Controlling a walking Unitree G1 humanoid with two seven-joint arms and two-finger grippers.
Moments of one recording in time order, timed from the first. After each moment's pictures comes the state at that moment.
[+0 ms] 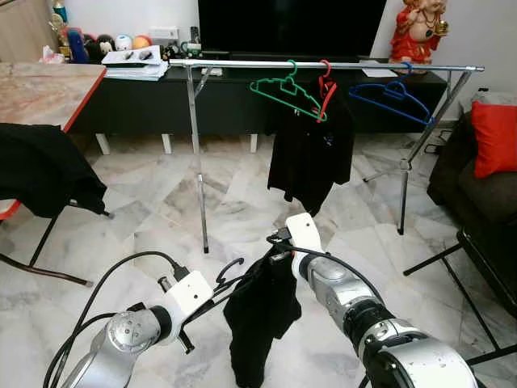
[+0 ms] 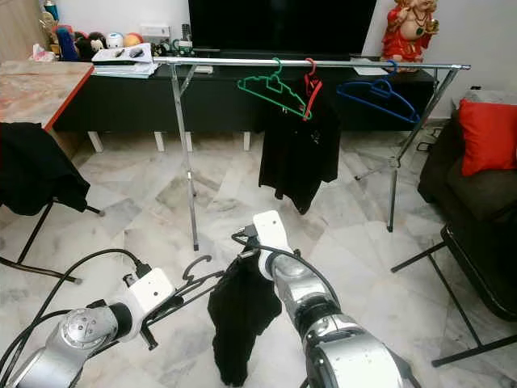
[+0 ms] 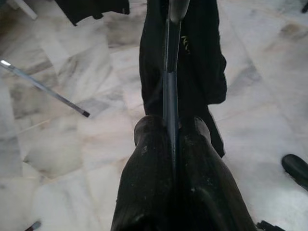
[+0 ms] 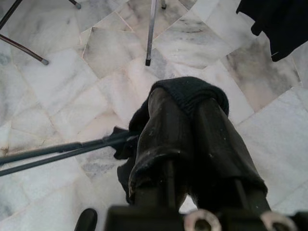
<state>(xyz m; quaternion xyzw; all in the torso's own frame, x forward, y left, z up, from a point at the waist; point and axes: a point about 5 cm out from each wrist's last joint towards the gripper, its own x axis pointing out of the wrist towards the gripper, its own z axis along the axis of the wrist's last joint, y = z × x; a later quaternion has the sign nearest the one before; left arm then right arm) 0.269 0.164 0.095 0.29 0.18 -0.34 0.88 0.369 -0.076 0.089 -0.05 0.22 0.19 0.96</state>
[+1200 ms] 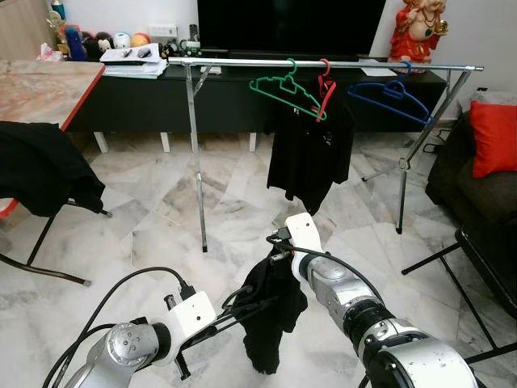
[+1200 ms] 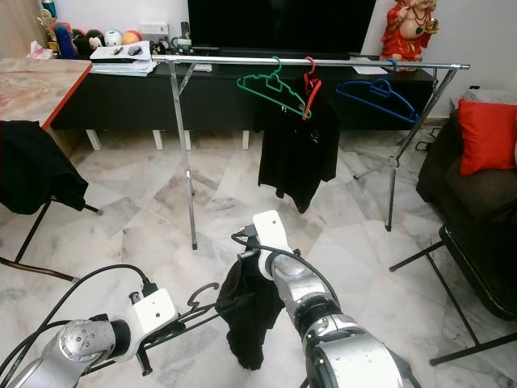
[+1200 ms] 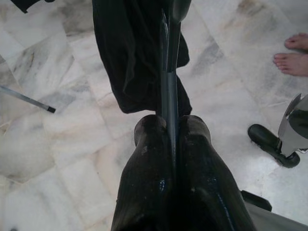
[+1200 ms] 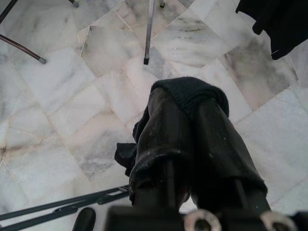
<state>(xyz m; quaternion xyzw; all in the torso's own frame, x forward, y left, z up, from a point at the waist) 0.254 0.163 0.082 0.30 0.22 -0.39 0.84 0.369 -0.076 0.089 -0.05 0.22 0.19 0.96</state>
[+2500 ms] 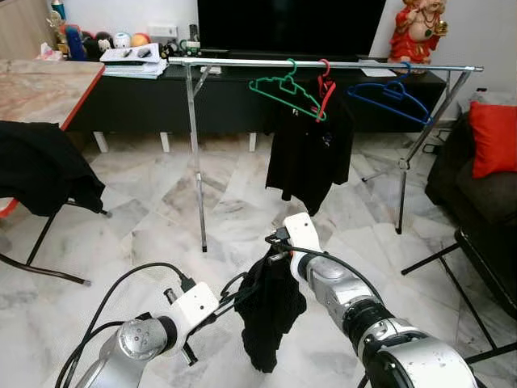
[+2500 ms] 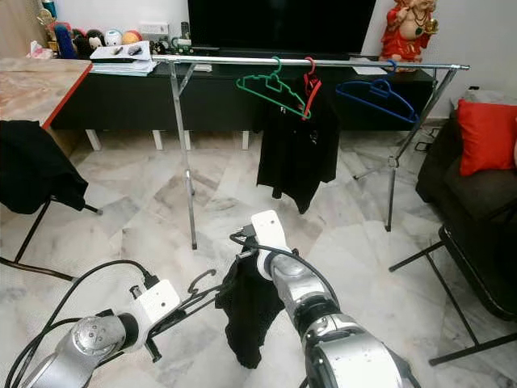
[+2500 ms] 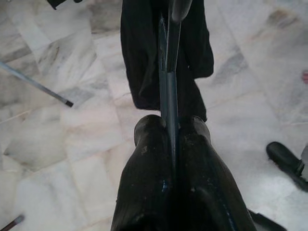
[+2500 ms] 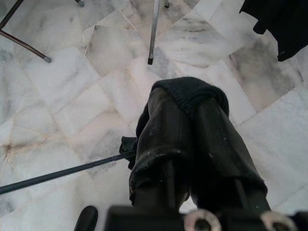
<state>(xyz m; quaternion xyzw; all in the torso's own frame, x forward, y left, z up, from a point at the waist) 0.268 0.157 0.076 0.28 0.20 -0.34 0.87 0.369 -0.074 0.090 -0.05 0.22 0.20 0.95</state>
